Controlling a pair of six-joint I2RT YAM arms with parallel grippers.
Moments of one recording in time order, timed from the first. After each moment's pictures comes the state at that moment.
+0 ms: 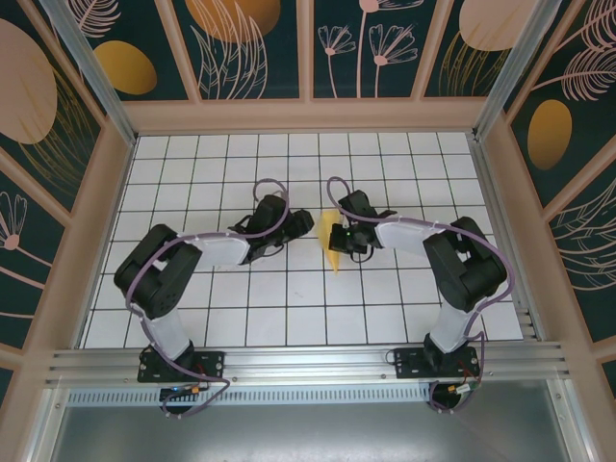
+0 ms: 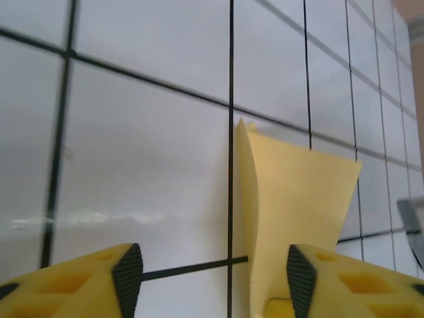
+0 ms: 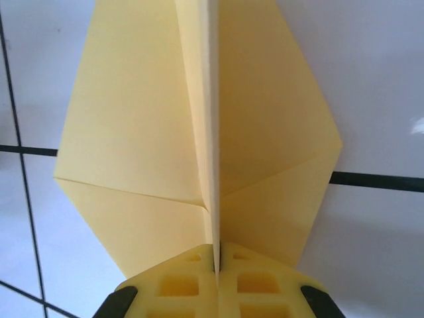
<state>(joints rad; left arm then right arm) -0.64 1.76 0.87 0.24 0.05 -0.95 0.58 1.76 0.96 -0.29 -0.20 0.63</state>
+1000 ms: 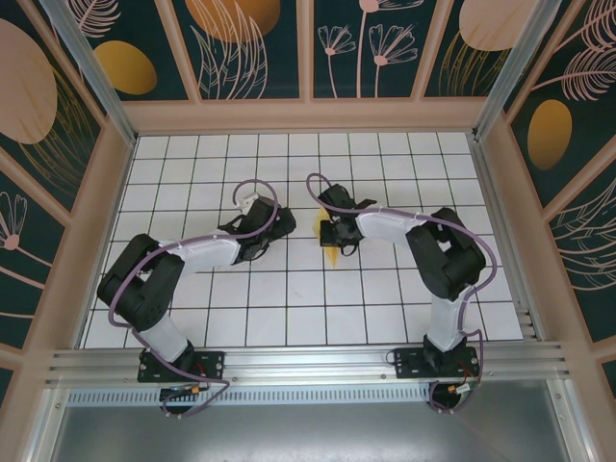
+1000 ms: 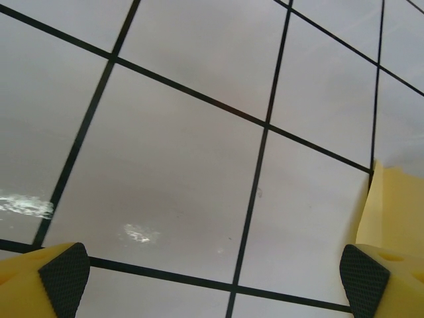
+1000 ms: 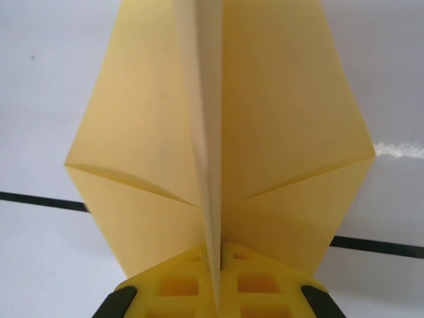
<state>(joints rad) -0.62 1.67 0.86 -0.03 -0.26 -0.95 0.66 1.89 1.17 -0.45 0.00 0.57</state>
